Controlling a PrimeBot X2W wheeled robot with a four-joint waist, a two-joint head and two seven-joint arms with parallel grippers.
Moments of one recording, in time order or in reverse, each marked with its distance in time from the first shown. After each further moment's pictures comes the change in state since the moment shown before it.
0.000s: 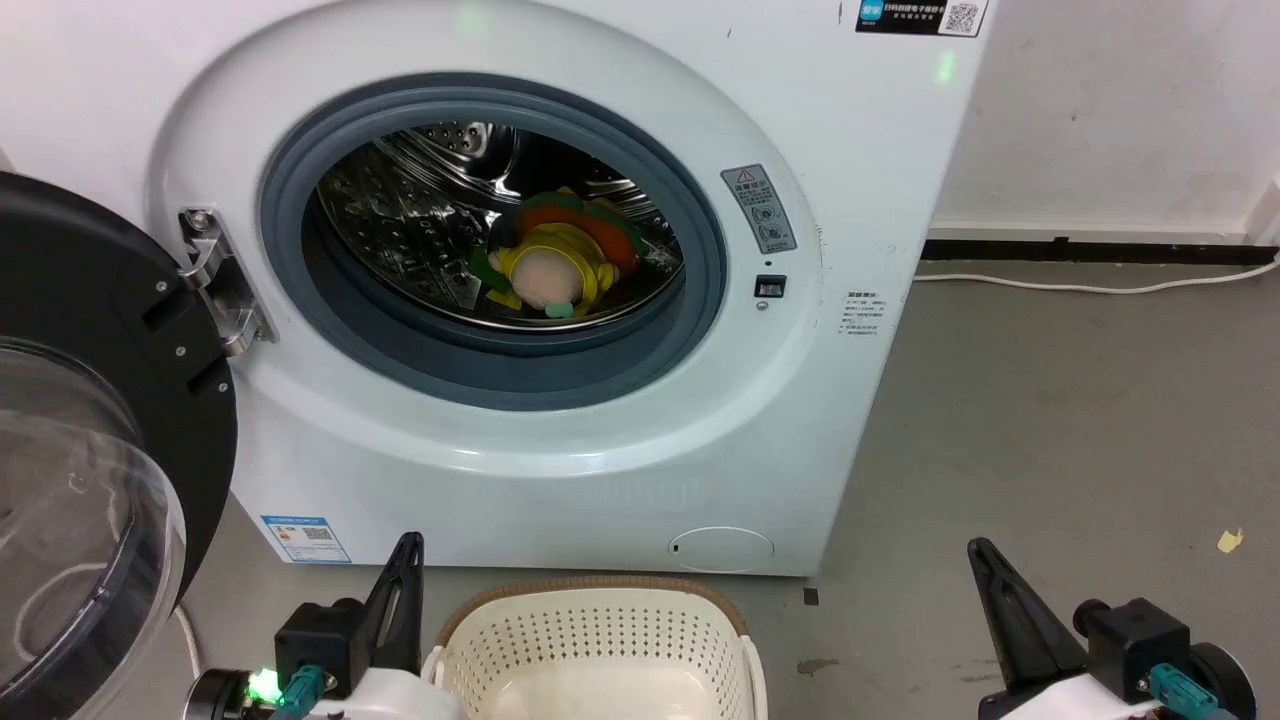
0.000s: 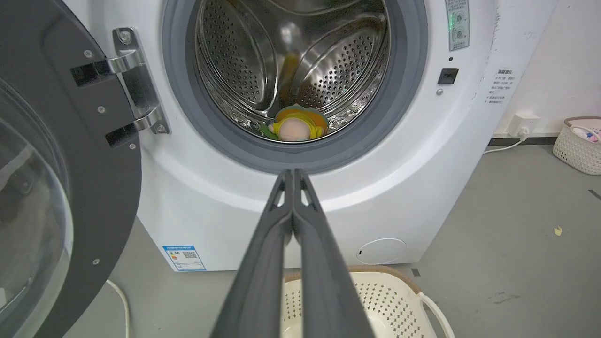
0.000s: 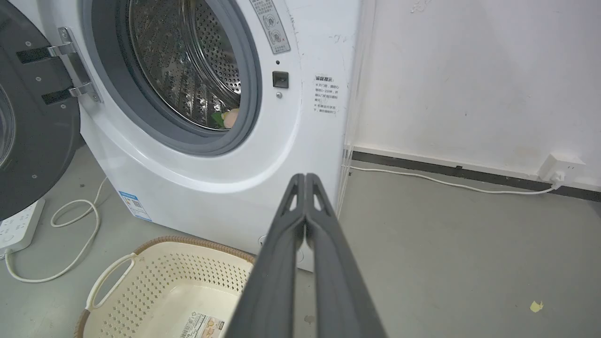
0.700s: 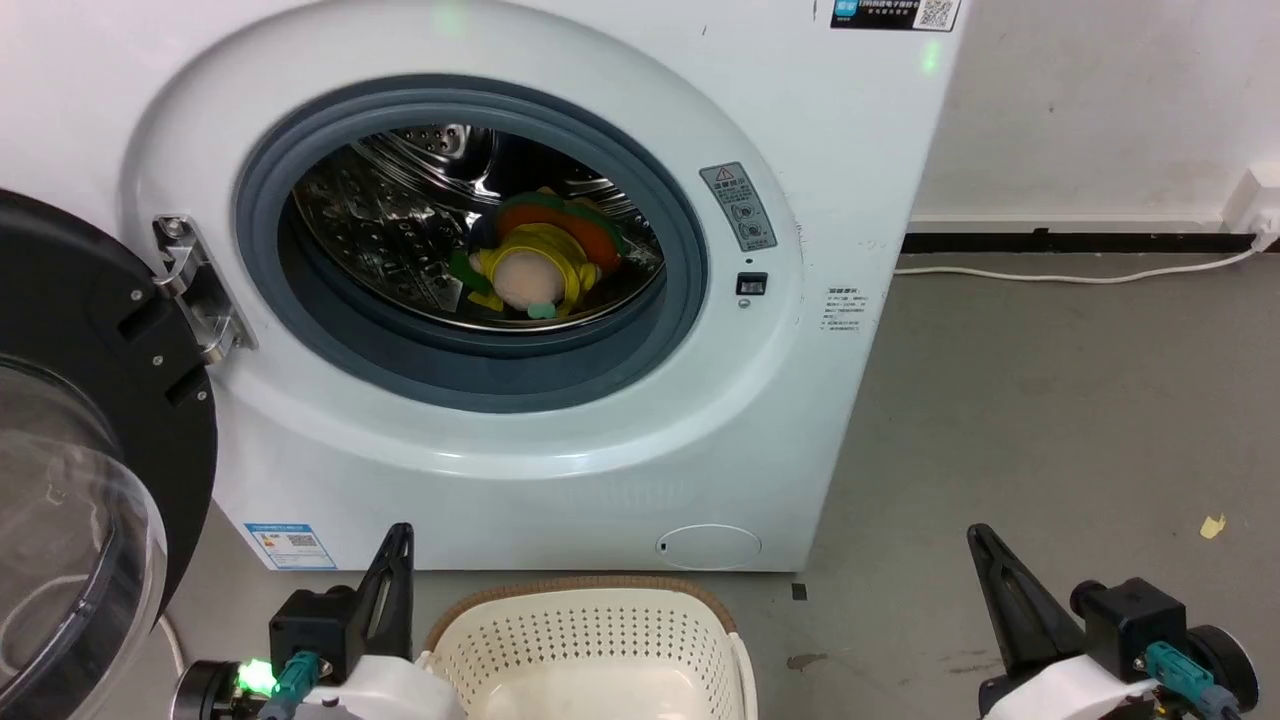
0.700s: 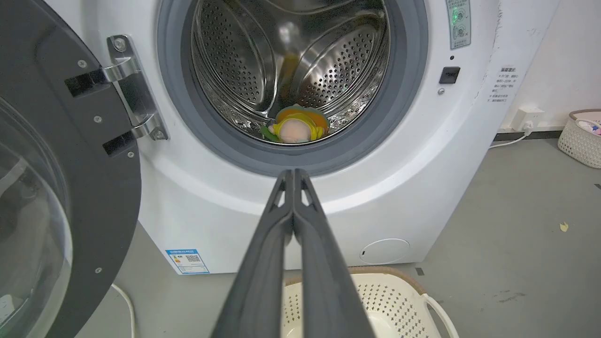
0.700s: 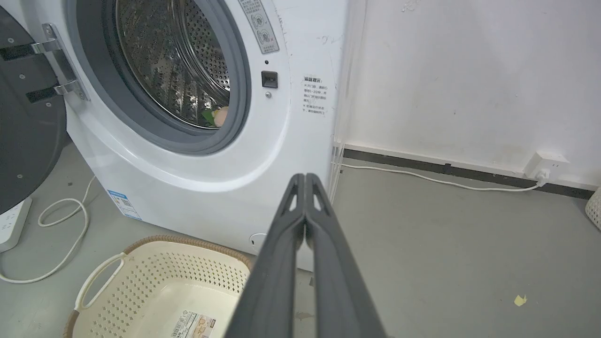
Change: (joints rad) left arm -0.005 -0.012 0.026 -0.027 0.032 0.000 0.047; right arm -0.023 0.000 -0.002 -0.014 -0.011 0.000 0.042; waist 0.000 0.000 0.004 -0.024
